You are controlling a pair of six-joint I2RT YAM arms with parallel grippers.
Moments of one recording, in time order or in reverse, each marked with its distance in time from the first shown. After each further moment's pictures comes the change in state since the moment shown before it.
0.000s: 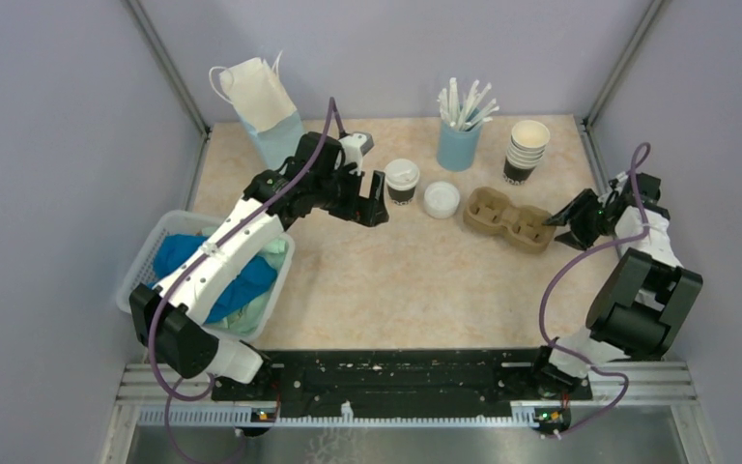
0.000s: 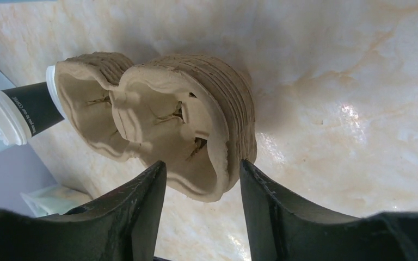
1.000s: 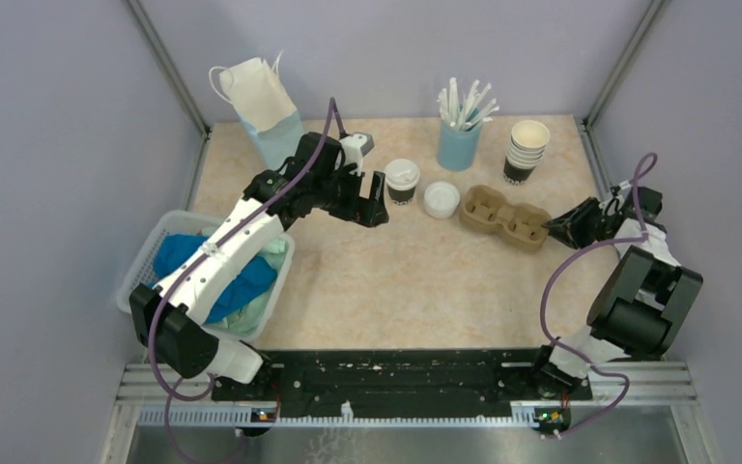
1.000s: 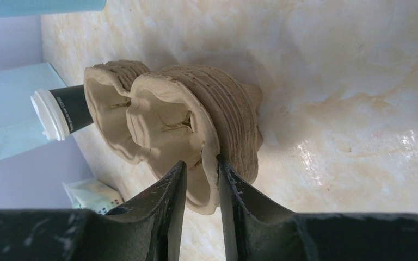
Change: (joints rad) left arm 0.000 0.000 0.000 -0.003 0.011 0.005; right arm -0.042 0.027 -0.112 0.207 -0.160 0.069
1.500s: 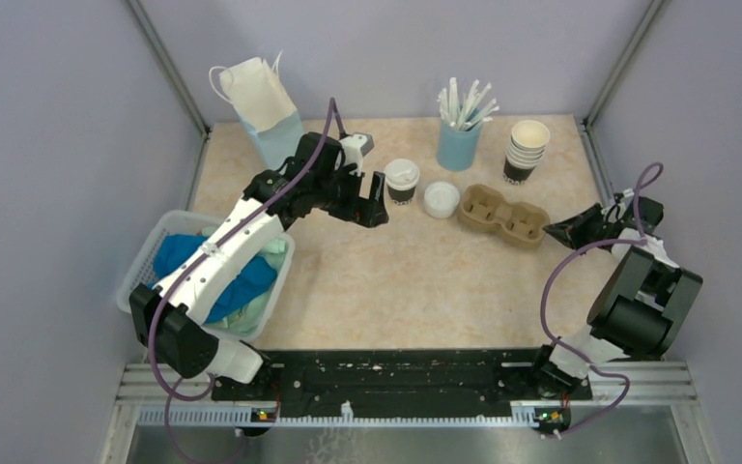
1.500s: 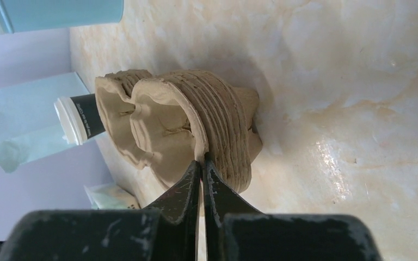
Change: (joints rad) left arm 0.000 0.000 0.000 -0.004 0.000 0.000; right arm -0.037 0.000 -0.099 0.175 -0.080 0.087
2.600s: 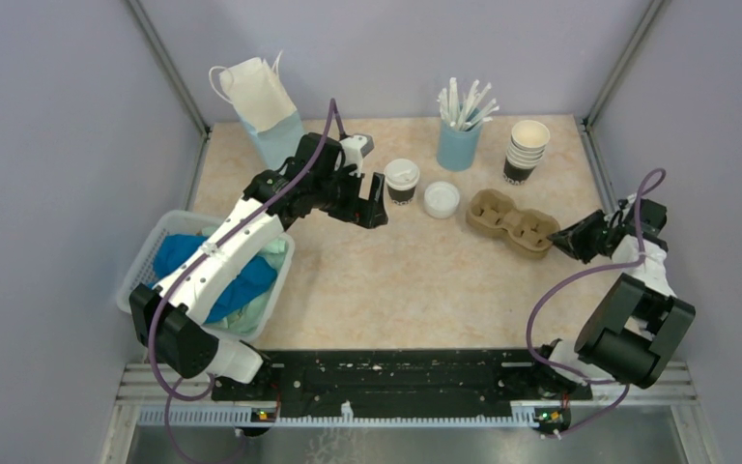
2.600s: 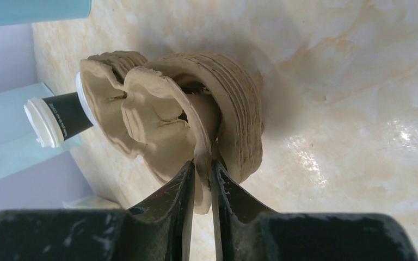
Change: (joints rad) left arm 0.000 0.000 0.000 -0.012 -0.001 0.004; right arm 0.000 -0.174 0.000 -0.218 0.153 -0.039
